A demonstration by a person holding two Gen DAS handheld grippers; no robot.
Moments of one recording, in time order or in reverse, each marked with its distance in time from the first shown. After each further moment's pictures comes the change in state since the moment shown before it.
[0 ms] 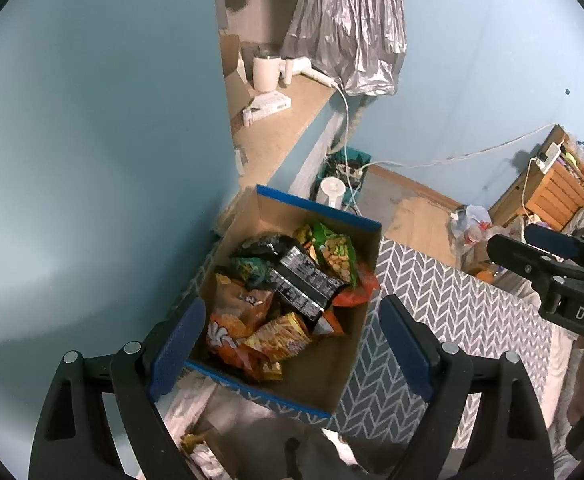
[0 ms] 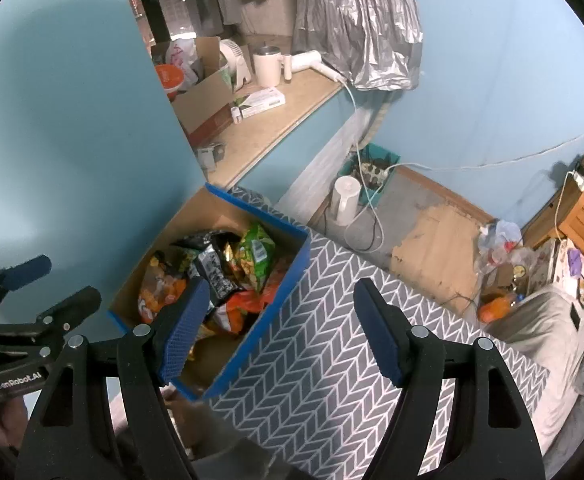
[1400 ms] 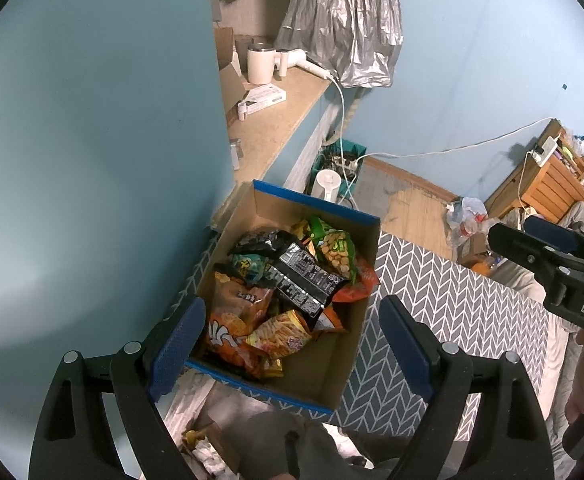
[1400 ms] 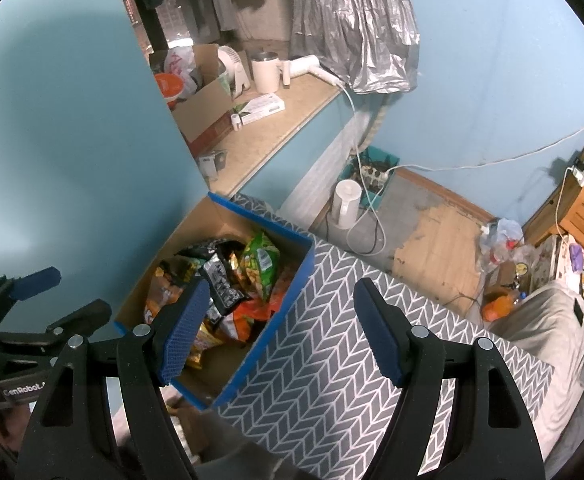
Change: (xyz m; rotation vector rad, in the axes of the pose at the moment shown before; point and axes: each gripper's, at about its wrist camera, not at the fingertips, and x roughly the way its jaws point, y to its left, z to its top) left arm 0.003 0.004 0.007 0.022 0.025 -0.012; right arm -0.002 0.001 0.011 0.031 -0.013 0.000
